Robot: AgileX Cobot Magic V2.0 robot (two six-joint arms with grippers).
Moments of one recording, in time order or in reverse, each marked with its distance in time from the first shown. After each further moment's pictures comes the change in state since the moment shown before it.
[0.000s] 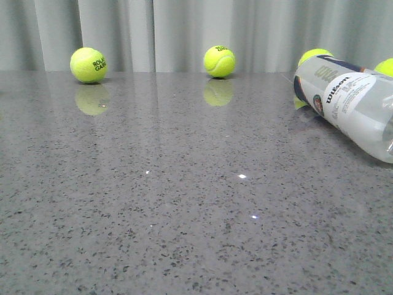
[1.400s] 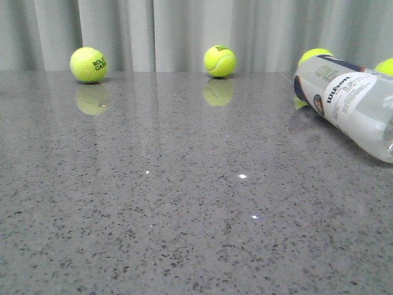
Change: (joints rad) left arm 0.000 0.000 0.000 0.000 0.000 0.000; right arm 0.000 0.584 -0.649 0.042 0.600 0.000
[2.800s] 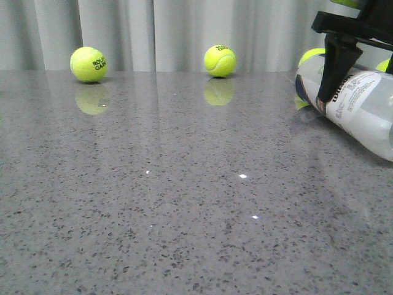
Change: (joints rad) left arm 0.000 0.000 0.000 0.000 0.000 0.000; right arm 0.157 1.117 -0.740 0.261 0.340 -0.032
